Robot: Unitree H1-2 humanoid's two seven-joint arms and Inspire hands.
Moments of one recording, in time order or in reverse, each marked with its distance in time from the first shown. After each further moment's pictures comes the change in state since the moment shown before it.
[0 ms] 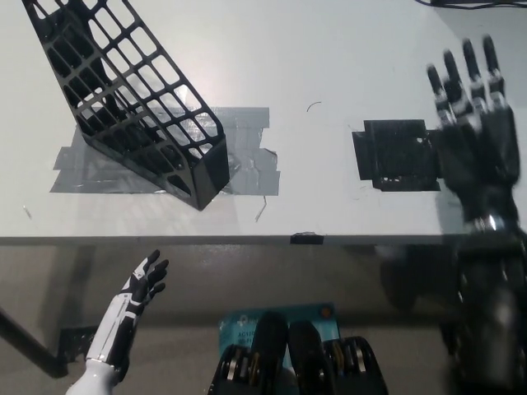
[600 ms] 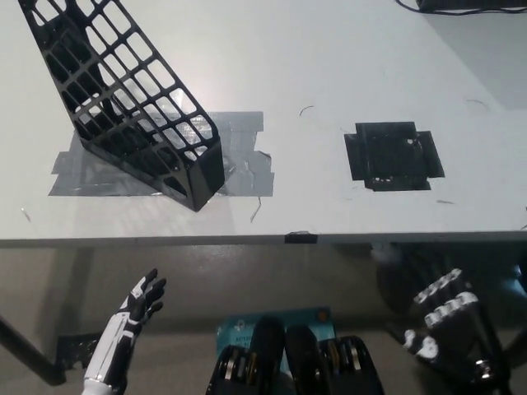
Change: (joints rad) left_arm 0.066 -0.001 -0.003 -0.001 -0.001 -0.026 0.000; right_arm 0.546 -0.154 0.331 -0.057 -0.300 -0.183 0.178
